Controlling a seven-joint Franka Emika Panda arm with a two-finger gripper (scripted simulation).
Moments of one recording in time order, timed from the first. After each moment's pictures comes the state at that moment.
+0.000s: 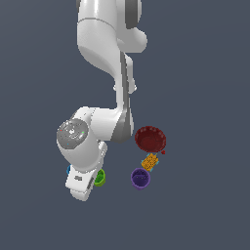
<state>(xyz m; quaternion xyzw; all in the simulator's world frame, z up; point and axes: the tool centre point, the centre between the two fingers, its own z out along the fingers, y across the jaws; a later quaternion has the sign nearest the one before) 0.142 -0.114 0.093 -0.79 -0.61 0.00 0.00</state>
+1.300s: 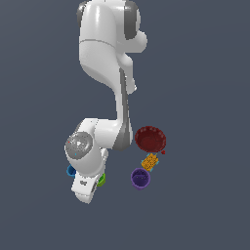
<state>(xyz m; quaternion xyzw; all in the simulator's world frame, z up) 0.142 -0.115 0.042 -0.79 -0.61 0.00 0.00</state>
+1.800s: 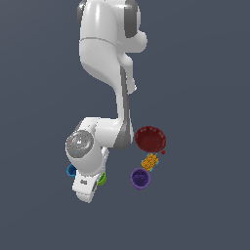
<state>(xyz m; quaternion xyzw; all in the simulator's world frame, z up) 0.140 -0.112 0.046 -0.79 -0.61 0.00 0.00</state>
